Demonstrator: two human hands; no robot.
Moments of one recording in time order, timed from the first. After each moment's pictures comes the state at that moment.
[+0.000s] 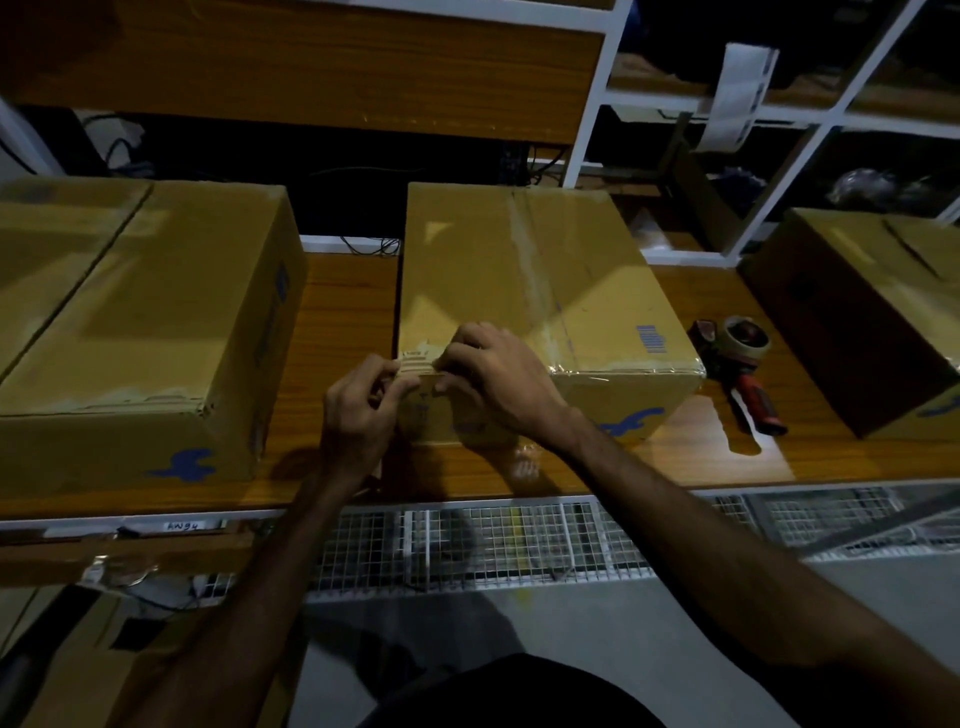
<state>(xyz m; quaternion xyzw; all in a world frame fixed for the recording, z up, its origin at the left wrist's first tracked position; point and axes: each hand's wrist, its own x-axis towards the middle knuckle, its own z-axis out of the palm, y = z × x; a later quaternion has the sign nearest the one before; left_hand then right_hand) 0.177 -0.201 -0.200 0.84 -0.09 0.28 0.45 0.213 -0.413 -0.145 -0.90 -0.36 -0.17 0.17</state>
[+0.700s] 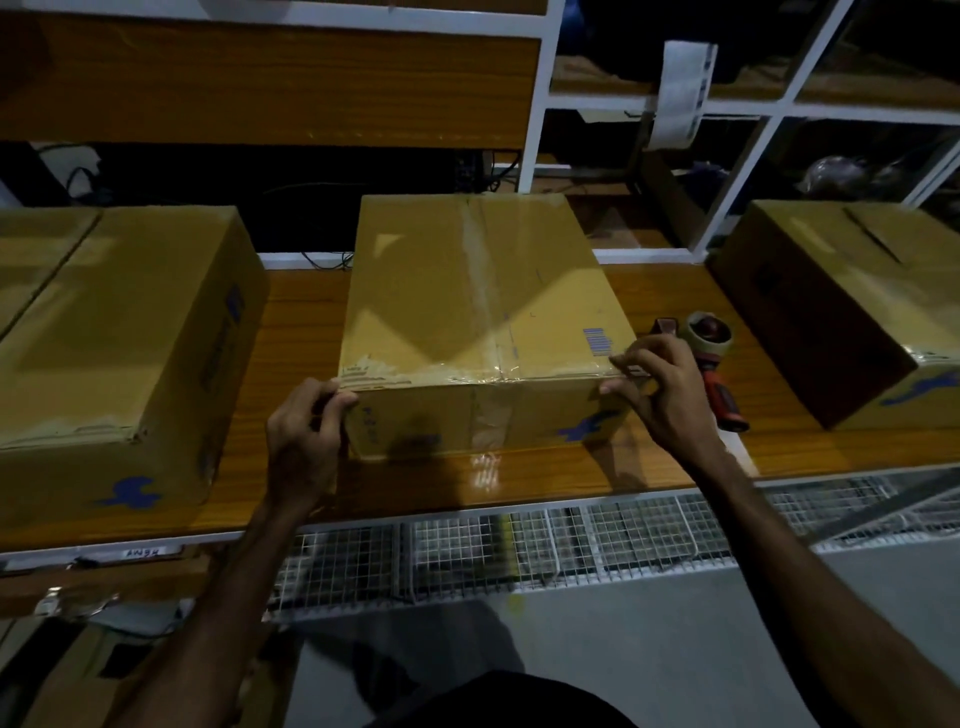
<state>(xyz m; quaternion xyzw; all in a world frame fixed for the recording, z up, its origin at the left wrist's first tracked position) 0.176 -0.209 -0.215 0.86 -0.09 0.34 0.38 0.185 -0.663 -0.176 -0.93 -0.12 -0.26 0.23</state>
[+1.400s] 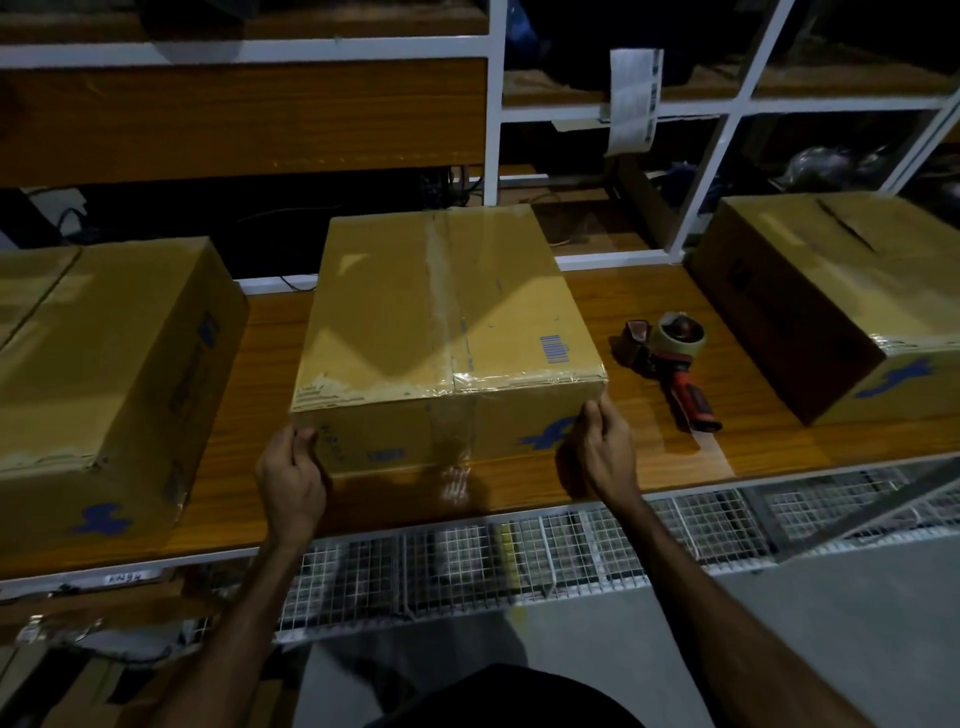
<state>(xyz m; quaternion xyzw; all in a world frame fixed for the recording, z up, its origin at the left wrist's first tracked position) 0.166 -0.240 -0.249 0.86 0.05 0.29 0.43 0.157 -0.634 -0.237 -0.83 0.09 -0.15 0.53</state>
